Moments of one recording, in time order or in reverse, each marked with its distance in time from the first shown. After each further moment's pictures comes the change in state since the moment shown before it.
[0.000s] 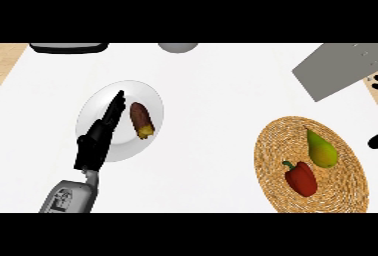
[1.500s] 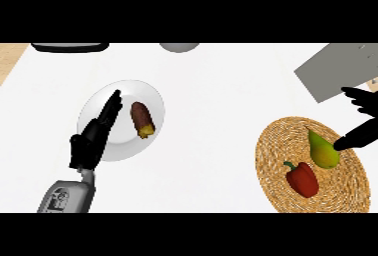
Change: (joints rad) left arm 0.005 -0.047 0.096 0.003 -0.052 -0.096 -0.015; right arm 0.009 0.271 -0.132 -0.054 0.318 0.052 0.088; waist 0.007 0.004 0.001
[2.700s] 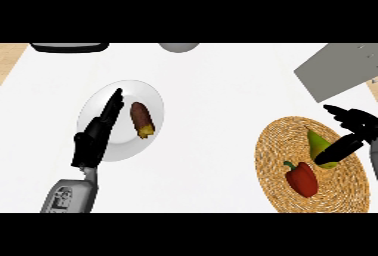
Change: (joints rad) left arm -0.009 -0.040 0.030 -0.008 -0.051 -0.018 0.016; right arm 0.073 0.145 -0.023 0.036 0.229 0.006 -0.098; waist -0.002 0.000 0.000
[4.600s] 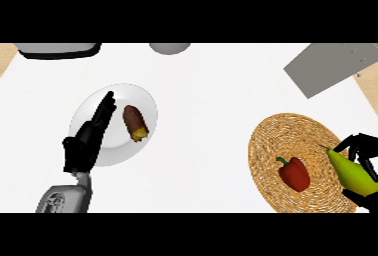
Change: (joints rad) left arm 0.039 -0.005 0.040 -0.034 -0.003 -0.010 0.003; right arm 0.356 -0.119 -0.040 -0.280 0.013 -0.081 -1.127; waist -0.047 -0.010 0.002
